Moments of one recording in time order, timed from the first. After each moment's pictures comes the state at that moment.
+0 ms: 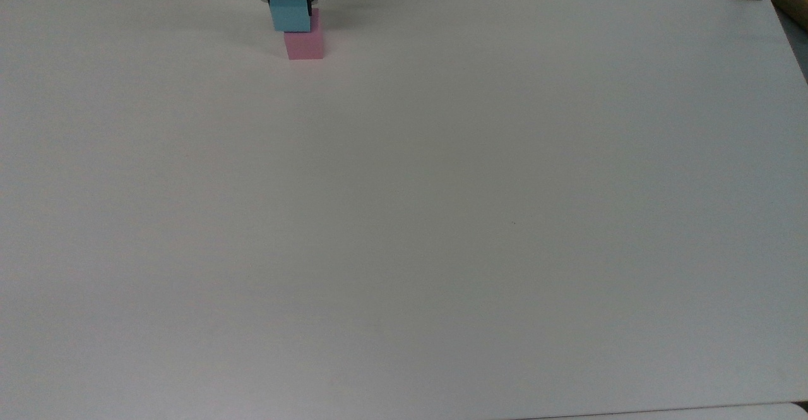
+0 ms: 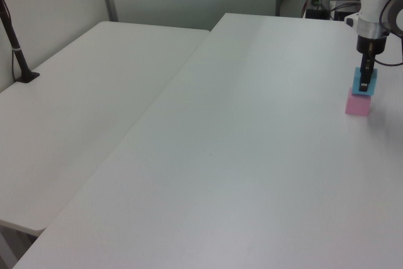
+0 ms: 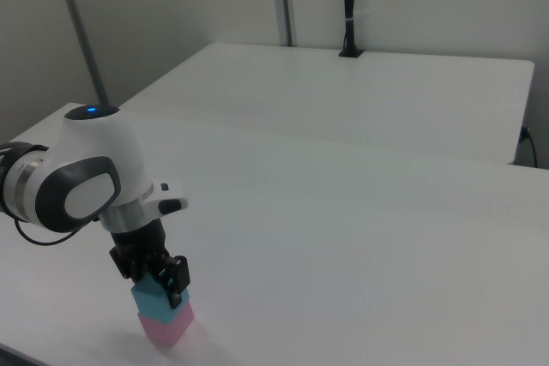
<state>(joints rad) -0.02 -0.46 -0.16 -2.67 -0.19 2.20 -0.11</state>
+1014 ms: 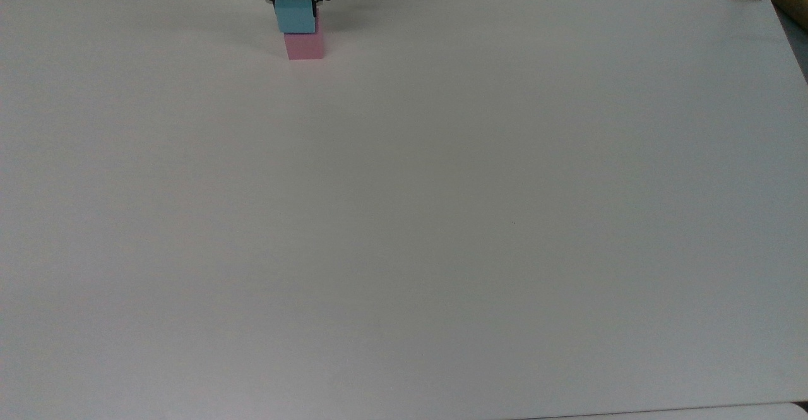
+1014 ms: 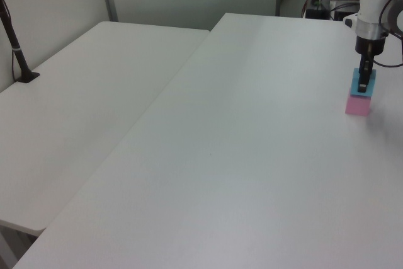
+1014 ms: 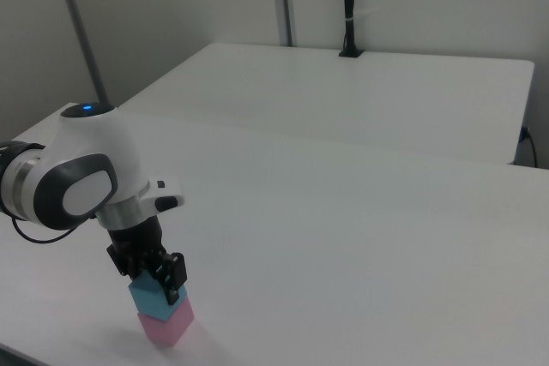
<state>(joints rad) 0.01 -0.46 -0.16 -2.67 -0.19 2.21 -0.09</state>
